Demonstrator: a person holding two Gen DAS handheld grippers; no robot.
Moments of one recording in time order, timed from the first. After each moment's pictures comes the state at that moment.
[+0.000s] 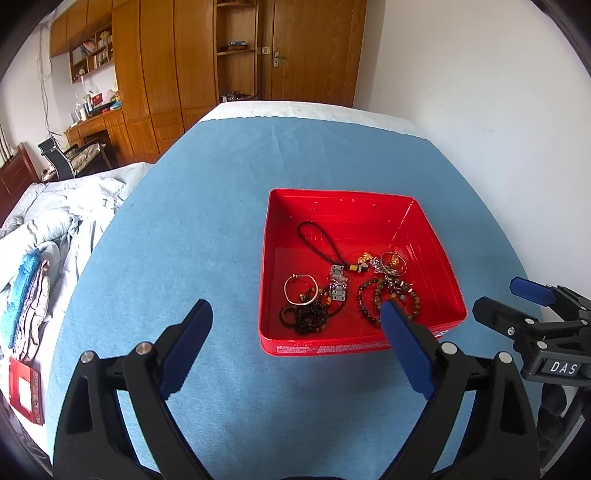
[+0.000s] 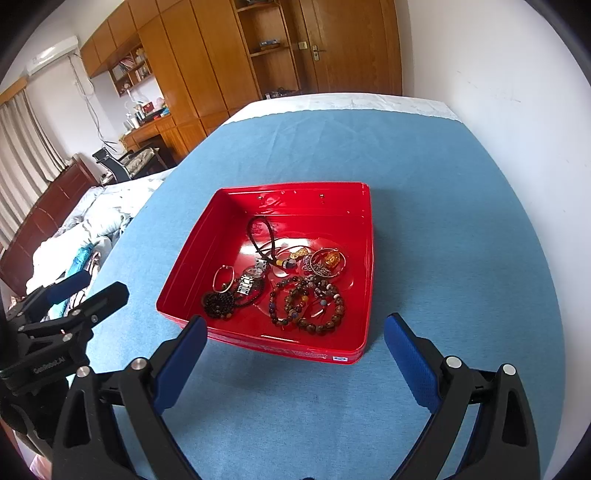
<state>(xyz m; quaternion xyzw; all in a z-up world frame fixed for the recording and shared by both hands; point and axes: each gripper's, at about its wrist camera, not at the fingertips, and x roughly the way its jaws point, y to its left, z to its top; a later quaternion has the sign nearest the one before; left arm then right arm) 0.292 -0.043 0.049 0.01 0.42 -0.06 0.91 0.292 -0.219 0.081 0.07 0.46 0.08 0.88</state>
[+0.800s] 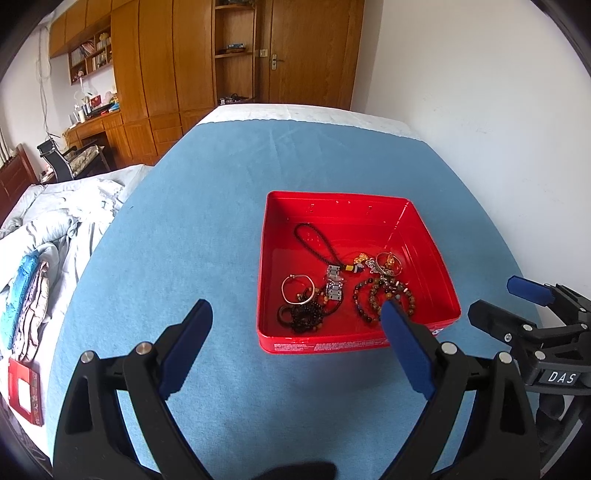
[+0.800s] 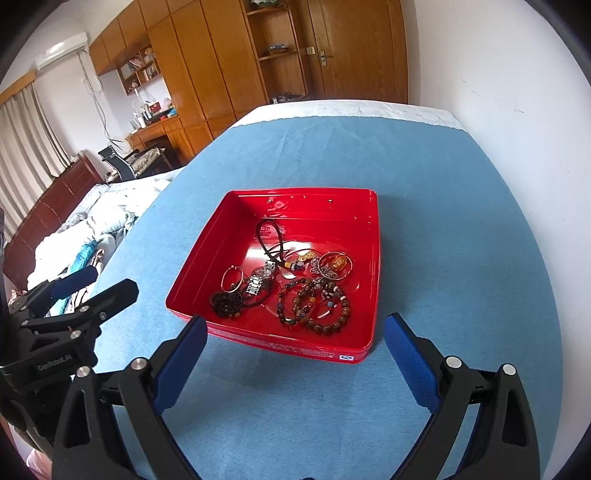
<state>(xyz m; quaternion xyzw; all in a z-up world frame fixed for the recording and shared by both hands) 0.288 -0.042 0.051 0.01 0.42 -0.06 0.91 0.285 -0.212 0.087 0.07 0.45 0.09 0.89</state>
